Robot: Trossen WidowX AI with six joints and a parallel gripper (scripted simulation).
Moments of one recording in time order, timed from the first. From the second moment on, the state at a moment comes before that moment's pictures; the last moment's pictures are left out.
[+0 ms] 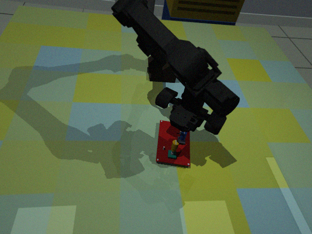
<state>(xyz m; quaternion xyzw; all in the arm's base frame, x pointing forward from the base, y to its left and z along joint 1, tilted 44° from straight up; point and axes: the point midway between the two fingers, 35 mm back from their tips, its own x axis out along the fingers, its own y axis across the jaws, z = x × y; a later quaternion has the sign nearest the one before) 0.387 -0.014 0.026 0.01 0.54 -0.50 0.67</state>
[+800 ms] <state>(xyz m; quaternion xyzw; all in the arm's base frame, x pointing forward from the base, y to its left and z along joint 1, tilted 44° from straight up) 0.428 -0.026 0.064 -0.01 0.51 -0.48 0.72</state>
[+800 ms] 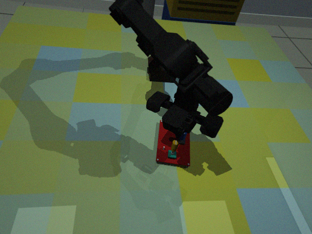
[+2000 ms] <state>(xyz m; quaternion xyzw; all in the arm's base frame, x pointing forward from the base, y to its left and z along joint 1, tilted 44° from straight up) 0.425 -0.041 0.048 -0.01 0.51 -0.48 0.72</state>
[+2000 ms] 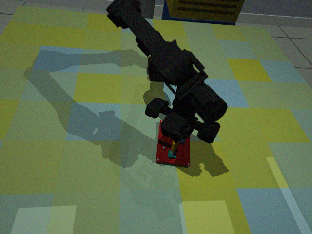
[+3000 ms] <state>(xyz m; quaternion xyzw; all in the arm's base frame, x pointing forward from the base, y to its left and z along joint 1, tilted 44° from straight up) 0.425 -0.042 0.045 -0.01 0.51 -0.47 0.72</state>
